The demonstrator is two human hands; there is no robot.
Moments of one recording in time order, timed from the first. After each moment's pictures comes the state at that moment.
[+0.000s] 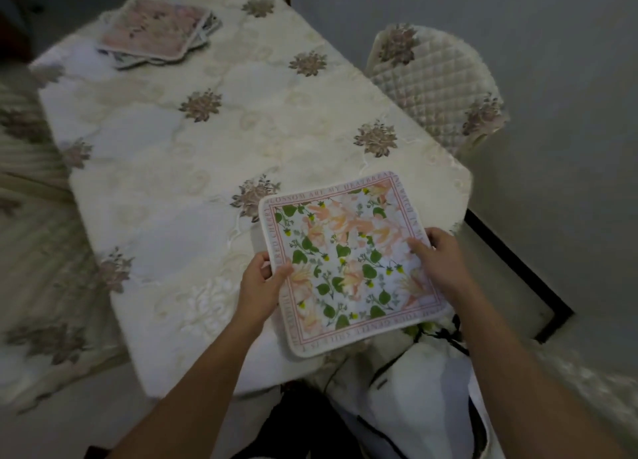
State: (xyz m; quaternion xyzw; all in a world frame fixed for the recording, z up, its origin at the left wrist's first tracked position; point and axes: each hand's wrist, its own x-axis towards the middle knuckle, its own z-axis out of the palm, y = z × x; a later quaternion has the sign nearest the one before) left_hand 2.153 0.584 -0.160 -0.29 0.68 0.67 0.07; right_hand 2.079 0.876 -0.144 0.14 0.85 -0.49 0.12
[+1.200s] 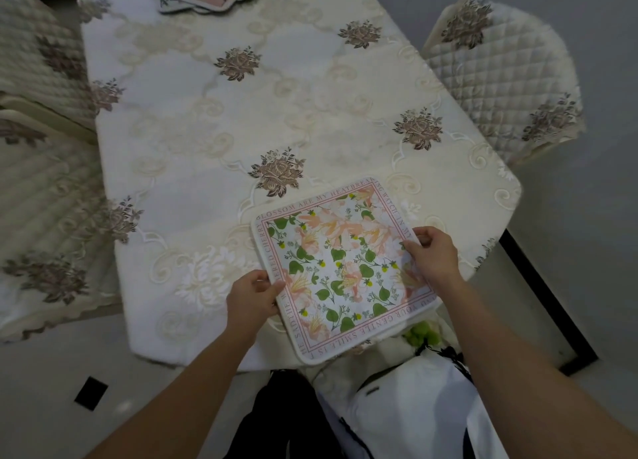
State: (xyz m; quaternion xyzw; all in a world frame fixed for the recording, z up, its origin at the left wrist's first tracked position) left_hand 2.193 0.585 -0.216 -0.43 0.67 0.60 0.06; right_hand 2.029 0.859 -0.219 0.15 0.86 -0.47 0.16
